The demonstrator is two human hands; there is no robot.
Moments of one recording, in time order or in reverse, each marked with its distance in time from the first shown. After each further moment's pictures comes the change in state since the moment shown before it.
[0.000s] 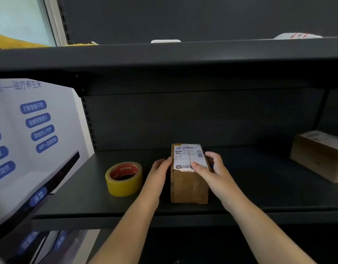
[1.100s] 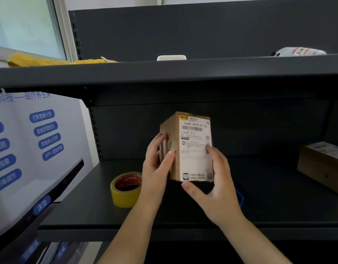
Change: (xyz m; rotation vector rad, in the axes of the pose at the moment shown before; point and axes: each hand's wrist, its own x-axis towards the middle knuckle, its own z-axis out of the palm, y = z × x) left_hand -0.041 0.044 -0.009 -0.144 -0.116 0.776; right_hand -0.036 -0.028 0.021 -0.190 0.145 -0.610
